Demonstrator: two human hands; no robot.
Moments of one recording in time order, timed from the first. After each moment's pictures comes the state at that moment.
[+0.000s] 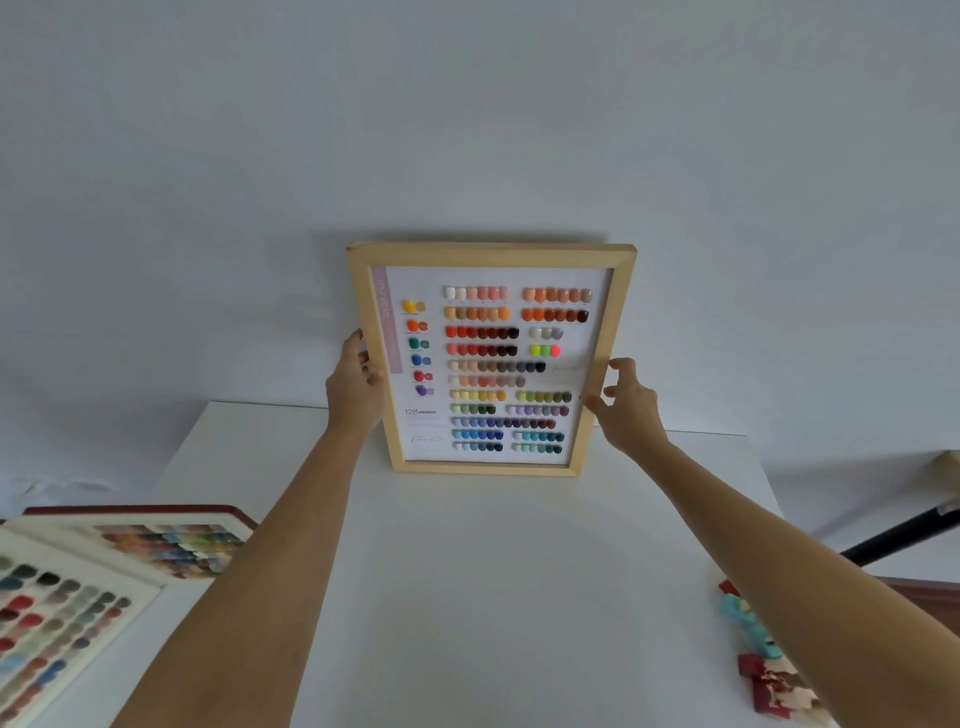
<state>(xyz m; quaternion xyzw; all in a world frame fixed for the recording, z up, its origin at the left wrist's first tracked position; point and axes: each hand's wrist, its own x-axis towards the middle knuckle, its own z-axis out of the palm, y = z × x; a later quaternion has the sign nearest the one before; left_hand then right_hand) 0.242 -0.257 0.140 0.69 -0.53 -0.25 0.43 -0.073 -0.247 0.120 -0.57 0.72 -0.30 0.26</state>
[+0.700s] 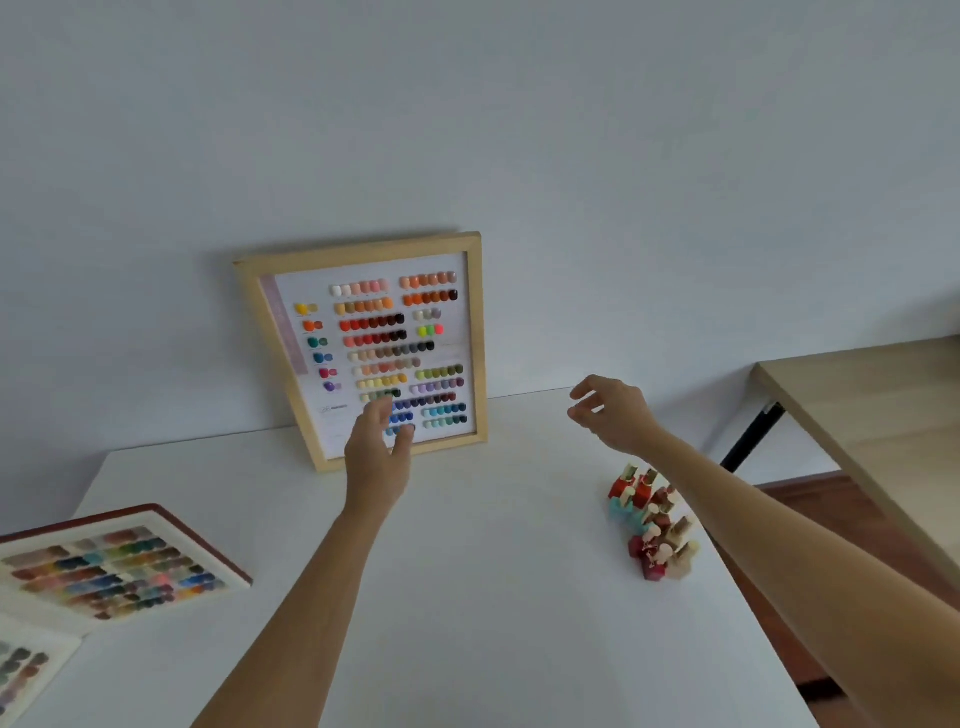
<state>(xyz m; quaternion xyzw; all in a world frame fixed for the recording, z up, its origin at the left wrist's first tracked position) 0.128 -0.115 0.134 0.59 -0.63 -0.27 0.42 -0.169 -0.096 0.158 -0.58 0.73 -0.27 0.25</state>
